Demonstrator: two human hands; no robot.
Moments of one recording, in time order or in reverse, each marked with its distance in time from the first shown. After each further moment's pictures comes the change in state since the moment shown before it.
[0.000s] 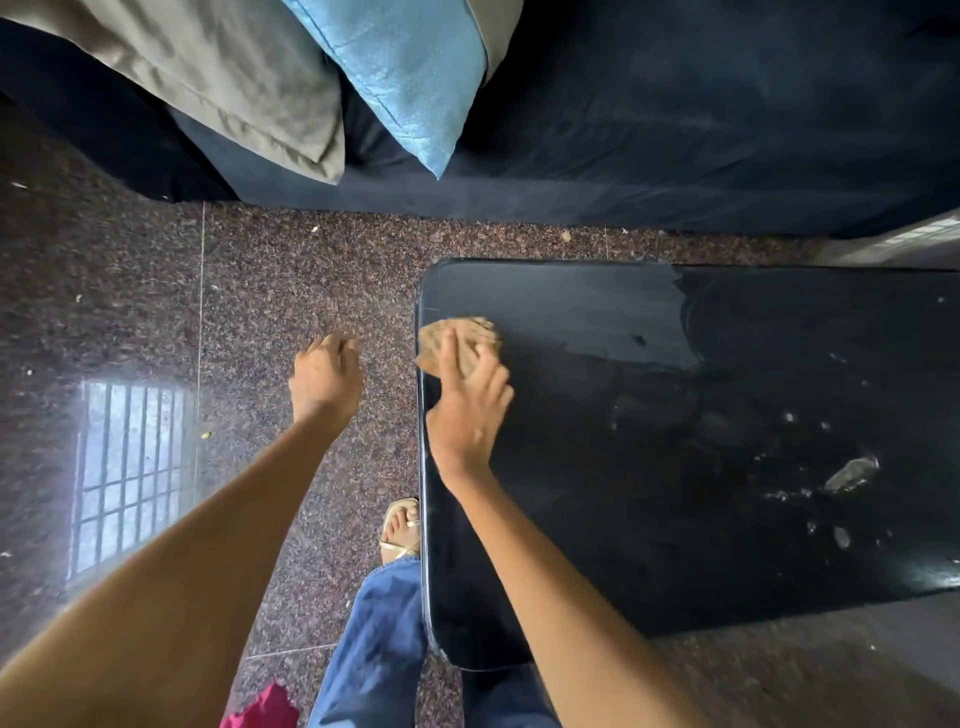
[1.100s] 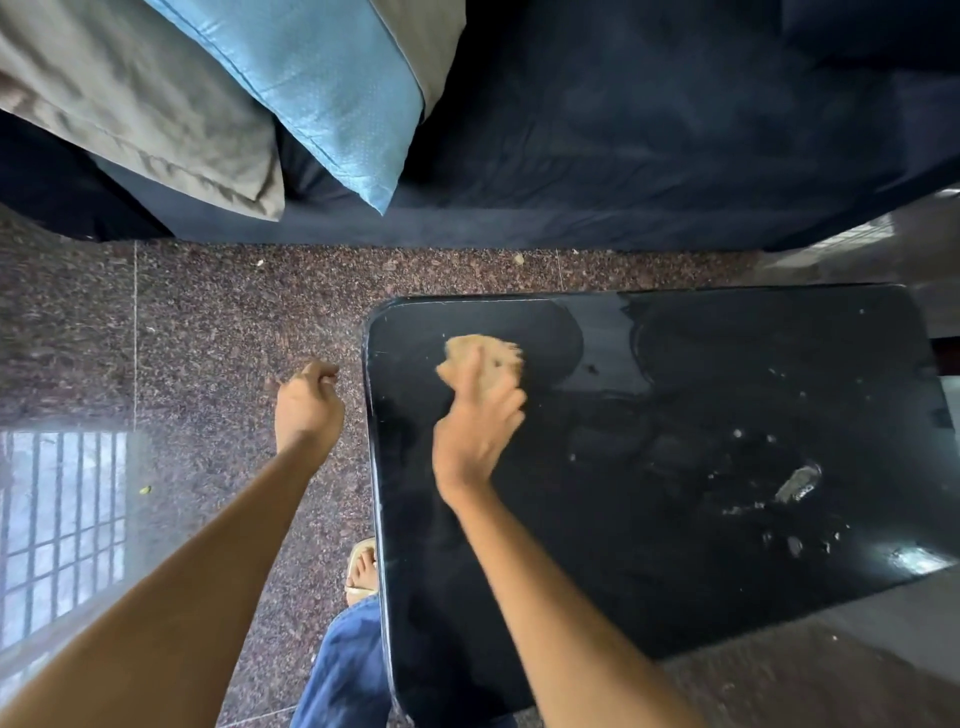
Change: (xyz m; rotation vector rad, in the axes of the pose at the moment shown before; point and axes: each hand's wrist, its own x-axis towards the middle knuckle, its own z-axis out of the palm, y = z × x) left_hand 0.011 0.039 0.019 -0.051 -0.043 -0.020; right_hand 0.040 0.029 -0.014 -0.020 0.052 0.283
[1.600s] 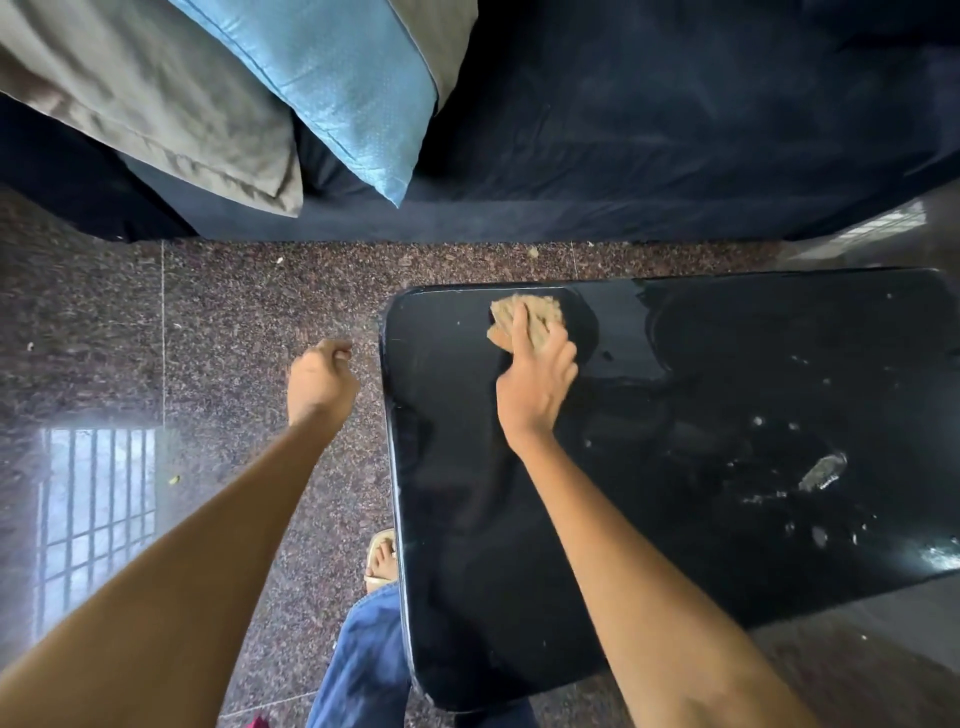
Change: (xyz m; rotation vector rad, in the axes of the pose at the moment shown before) left_hand 0.000 0.010 -0.014 0.019 0.016 0.023; right_hand 0.049 0.036 -0.007 -0.064 0.025 -0.126
